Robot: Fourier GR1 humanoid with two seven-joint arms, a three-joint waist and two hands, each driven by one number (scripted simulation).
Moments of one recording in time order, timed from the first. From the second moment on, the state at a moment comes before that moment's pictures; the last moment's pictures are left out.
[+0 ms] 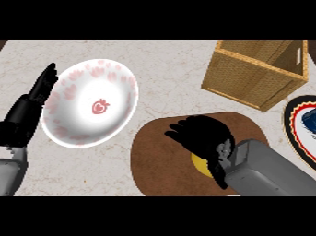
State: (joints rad) left arm -0.21 0.39 -0.04 -1.52 -0.02 0.03 -0.03; right arm -0.62 -0.38 0.71 -1.62 0.46 0.87 0.48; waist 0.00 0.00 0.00
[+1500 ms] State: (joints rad) left arm -0.21 0.30 0.07 -1.55 -0.12 -0.07 -0.01; right arm -0.43 -0.28 0.59 -1.49 0.89 0.81 0.15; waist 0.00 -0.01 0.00
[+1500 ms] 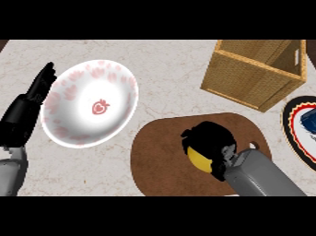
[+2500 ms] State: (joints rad) left arm -0.17 0.30 0.11 -1.58 -0.12 -0.07 -0.01; right arm -0.35 -0.70 -0.08 -1.12 0.89 0.31 0.05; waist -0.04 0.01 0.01
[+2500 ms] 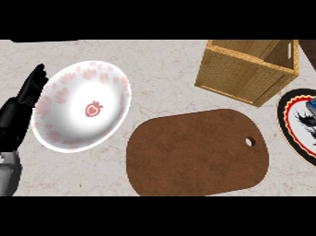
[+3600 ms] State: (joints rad) left arm -0.23 0.28 0.07 -1.54 -0.14 -0.09 0.00; right arm -0.90 -0.87 -0.47 -0.90 0.42 0.36 -0.10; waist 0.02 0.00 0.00
